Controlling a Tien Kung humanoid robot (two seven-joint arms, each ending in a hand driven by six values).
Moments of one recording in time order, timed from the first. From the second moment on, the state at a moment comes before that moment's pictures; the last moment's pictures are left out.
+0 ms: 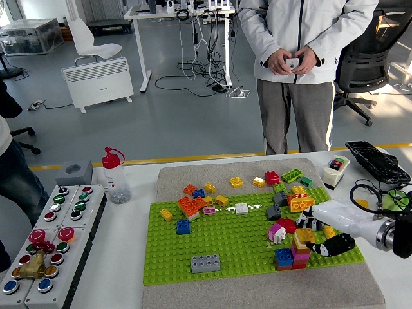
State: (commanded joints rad) left arm -0.16 0.08 -1.11 -0.18 1.35 0.01 0.30; right arm 0.72 -0.82 0.57 1.51 -1.71 0.09 -0.07
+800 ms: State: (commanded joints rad) left arm -0.16 0.08 -1.11 -0.18 1.35 0.01 0.30; right arm 0.71 -0.82 0.59 1.52 -1.72 0.12 -0.10
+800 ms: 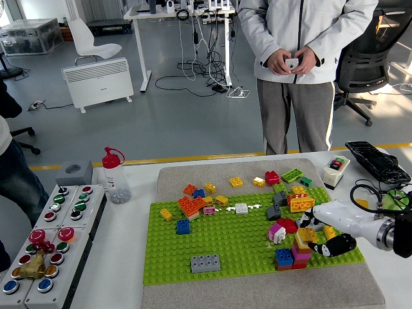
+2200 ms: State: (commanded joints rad) left arm -0.15 0.08 -1.12 -0.18 1.36 0.01 0.30; right arm 0.61 -0.85 0.75 1.62 -1.65 0.14 -0.12
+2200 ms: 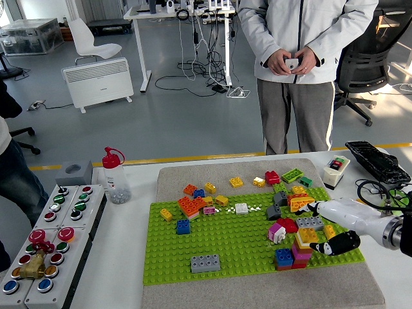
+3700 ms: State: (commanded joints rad) left arm -0.15 0.08 -1.12 -0.18 1.37 0.01 0.30; right arm 0.52 -0.85 0.75 1.64 -1.64 0.01 -0.01
